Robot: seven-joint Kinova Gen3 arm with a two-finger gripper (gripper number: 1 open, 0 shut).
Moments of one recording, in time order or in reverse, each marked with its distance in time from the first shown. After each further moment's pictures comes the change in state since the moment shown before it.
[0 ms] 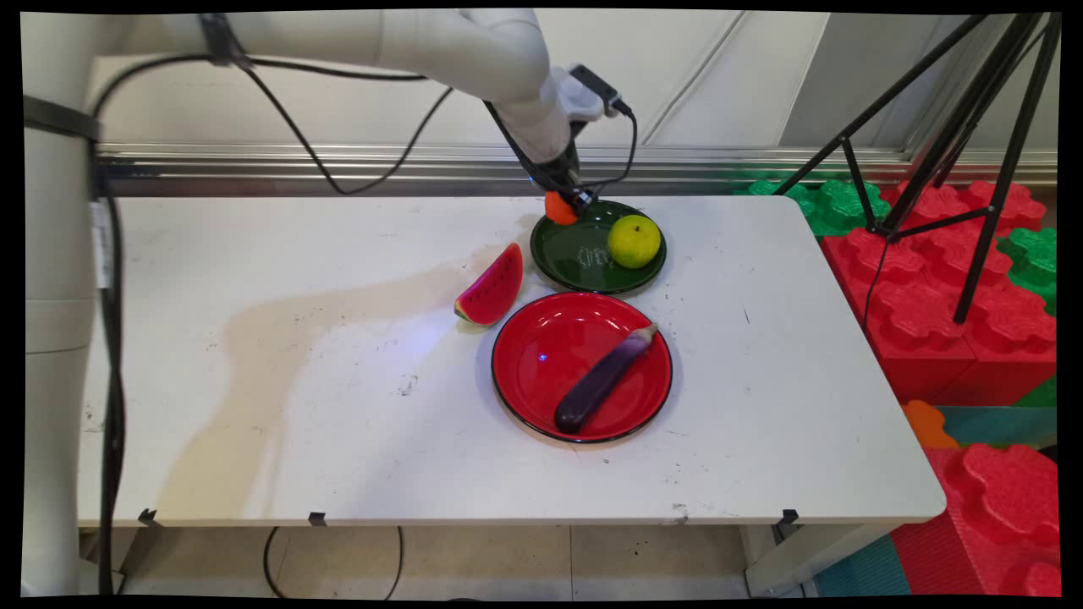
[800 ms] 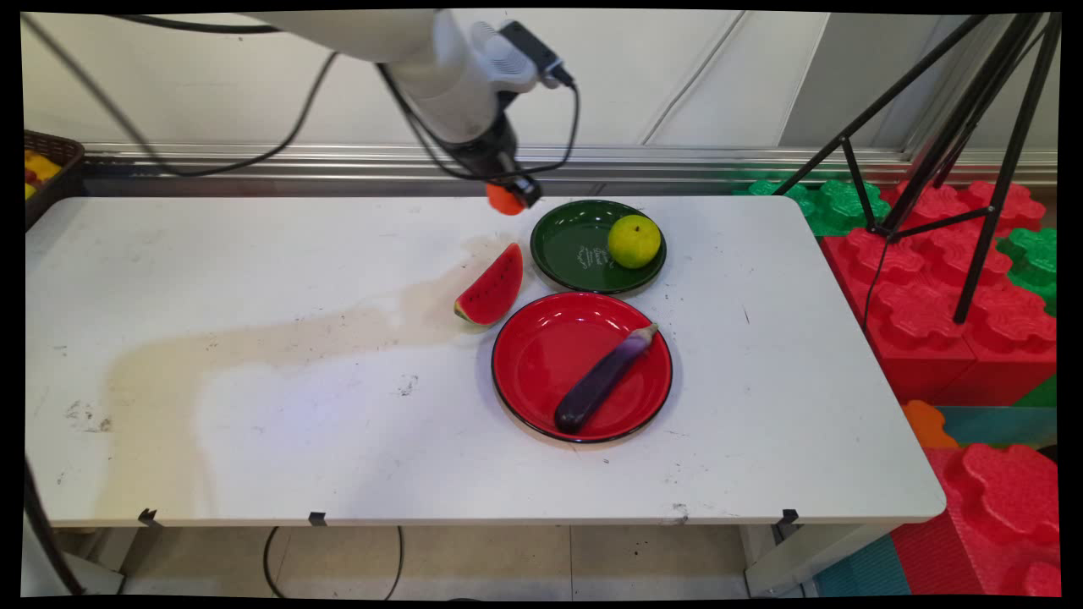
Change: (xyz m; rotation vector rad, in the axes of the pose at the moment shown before) arm -0.063 -0.012 -0.126 0.030 0.017 0.036
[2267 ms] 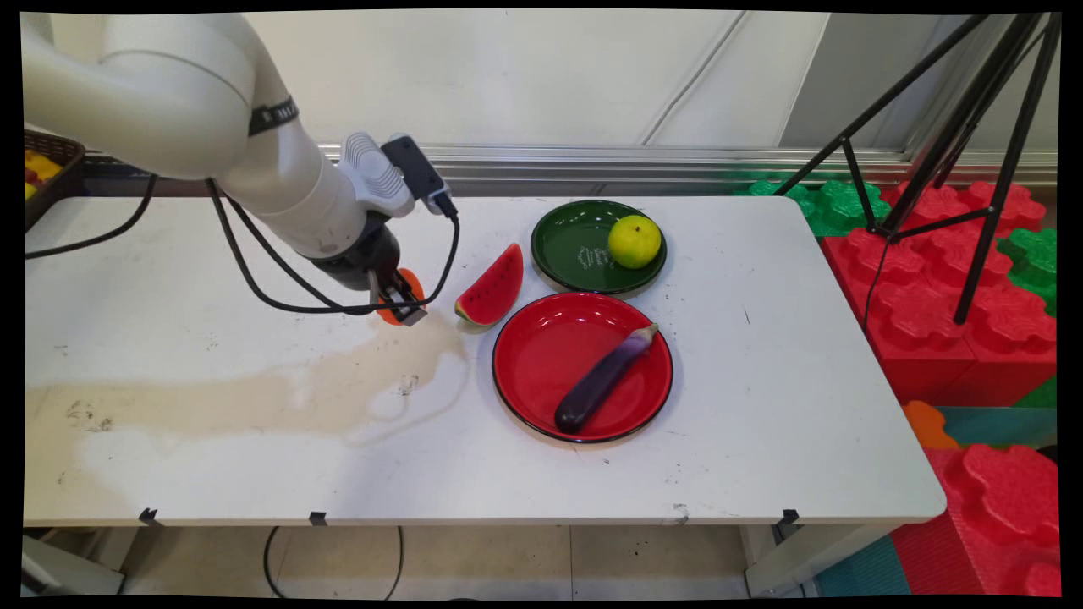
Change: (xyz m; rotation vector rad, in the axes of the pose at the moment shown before) arm -0.147 0.025 -0.063 -0.029 -0.186 0.121
